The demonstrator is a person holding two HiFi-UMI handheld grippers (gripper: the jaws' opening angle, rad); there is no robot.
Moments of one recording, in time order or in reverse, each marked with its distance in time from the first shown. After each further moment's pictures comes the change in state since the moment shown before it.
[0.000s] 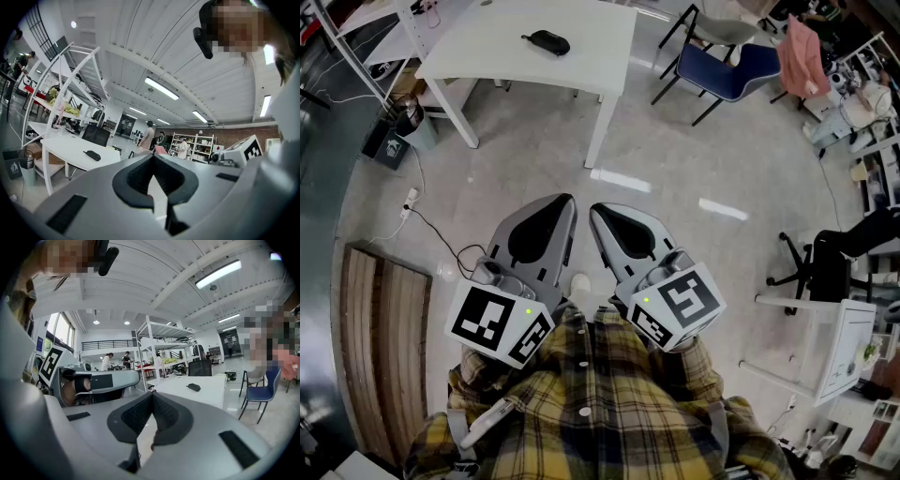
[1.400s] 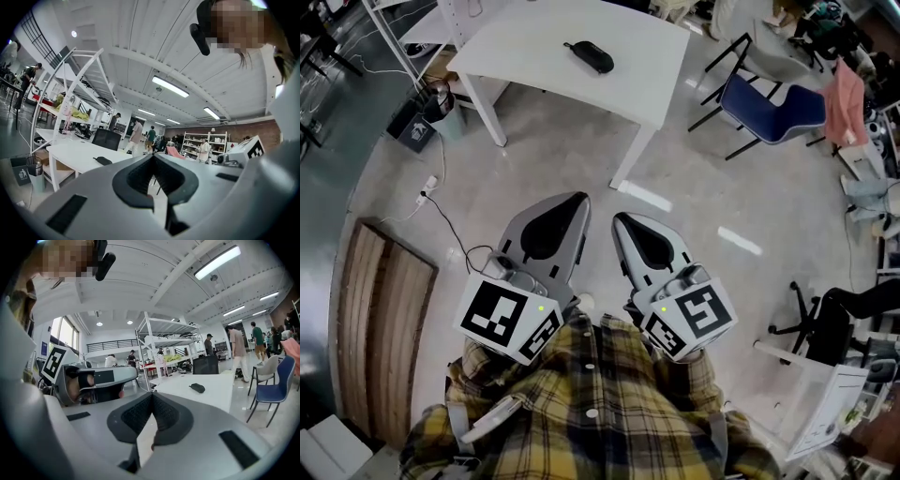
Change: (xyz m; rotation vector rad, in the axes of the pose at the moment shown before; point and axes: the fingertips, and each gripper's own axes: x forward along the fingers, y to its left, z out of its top) left arm 0.078 0.079 0.011 0.020 -0.017 0.116; right arm 0.077 -0.077 0.004 0.018 0.030 0.068
